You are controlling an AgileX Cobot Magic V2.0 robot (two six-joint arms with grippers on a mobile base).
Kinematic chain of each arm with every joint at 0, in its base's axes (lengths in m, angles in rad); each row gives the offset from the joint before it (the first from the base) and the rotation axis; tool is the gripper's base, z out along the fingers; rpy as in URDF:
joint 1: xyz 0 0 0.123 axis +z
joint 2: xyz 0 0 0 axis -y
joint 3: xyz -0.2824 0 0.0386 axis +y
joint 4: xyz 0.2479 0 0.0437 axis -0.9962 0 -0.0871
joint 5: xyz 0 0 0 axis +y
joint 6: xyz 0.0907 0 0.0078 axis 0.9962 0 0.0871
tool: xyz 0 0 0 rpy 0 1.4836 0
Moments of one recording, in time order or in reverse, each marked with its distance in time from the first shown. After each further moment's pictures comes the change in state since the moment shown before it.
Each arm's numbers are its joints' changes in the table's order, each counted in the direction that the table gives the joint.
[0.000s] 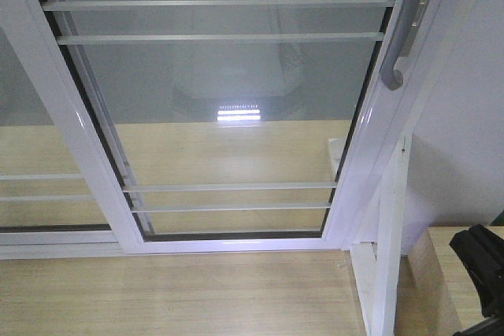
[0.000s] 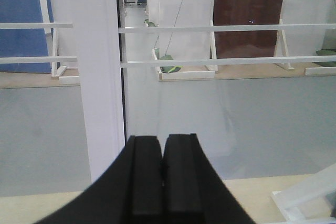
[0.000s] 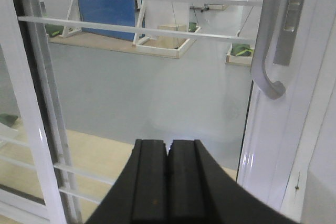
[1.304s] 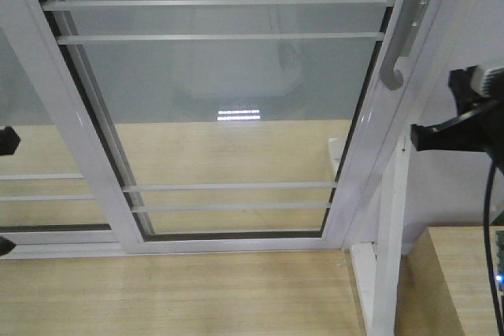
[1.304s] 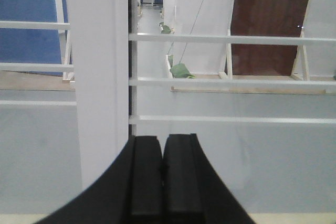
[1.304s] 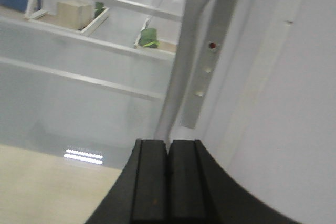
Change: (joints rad) left arm 0.000 -0.946 -0.331 0.027 -0.628 -0.029; right arm 0.000 -1.034 -0.486 -0.780 -0.580 -0.923
